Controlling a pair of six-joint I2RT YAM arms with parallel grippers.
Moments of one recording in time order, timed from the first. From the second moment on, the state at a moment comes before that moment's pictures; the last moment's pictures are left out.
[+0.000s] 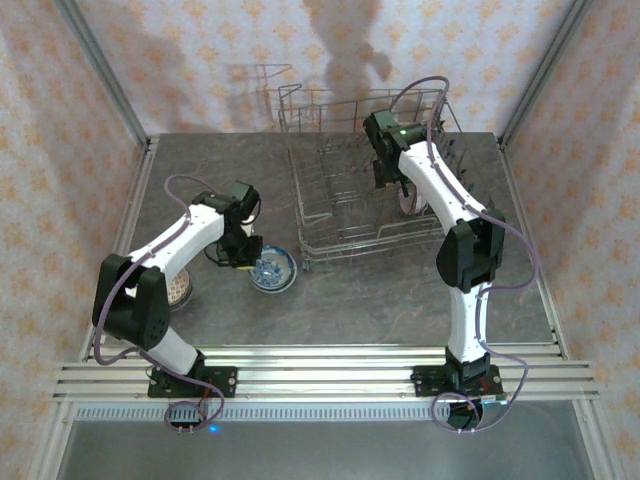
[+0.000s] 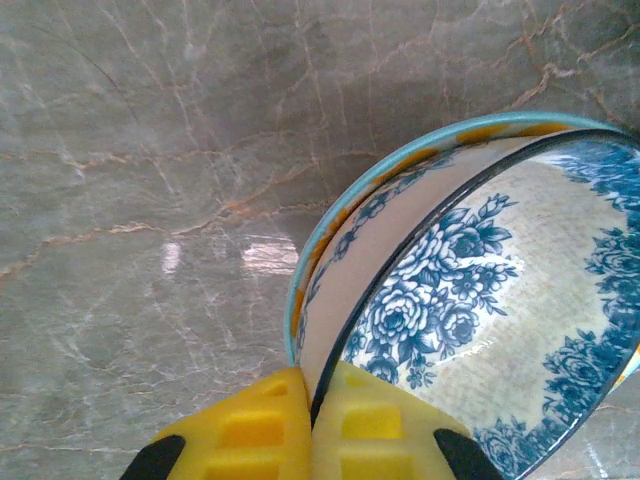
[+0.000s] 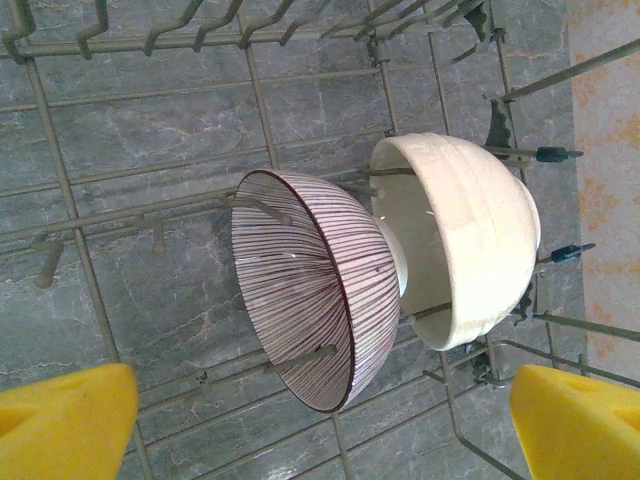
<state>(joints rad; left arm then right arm) -0.29 1.58 1.19 -1.11 0.10 -0.44 0.39 2.05 2.06 -1.26 0.52 0.28</state>
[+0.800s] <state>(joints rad) -0.21 1.45 1.65 -1.20 -0.18 -0.40 0.39 2.02 2.19 -1.21 0.32 0.24</state>
